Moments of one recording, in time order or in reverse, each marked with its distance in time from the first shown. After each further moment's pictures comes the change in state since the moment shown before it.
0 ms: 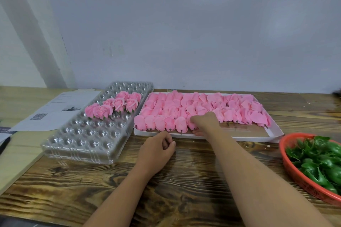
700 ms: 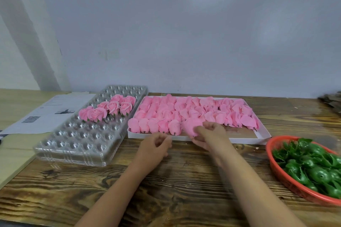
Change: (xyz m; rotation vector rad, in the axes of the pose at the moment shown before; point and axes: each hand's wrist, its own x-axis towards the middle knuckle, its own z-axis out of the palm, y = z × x) left_hand 0.000 0.017 -0.003 -0.354 -0.067 -0.120; right_hand -0.054 0.033 -0.048 0.432 -0.154 -0.133
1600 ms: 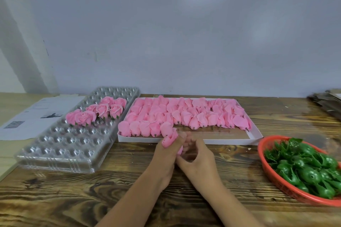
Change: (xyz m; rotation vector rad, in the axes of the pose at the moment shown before) left_hand -0.012 0.047 0.057 -0.818 -0.104 -0.167; right_hand -0.050 0.042 0.003 -0.399 -0.050 -0.600
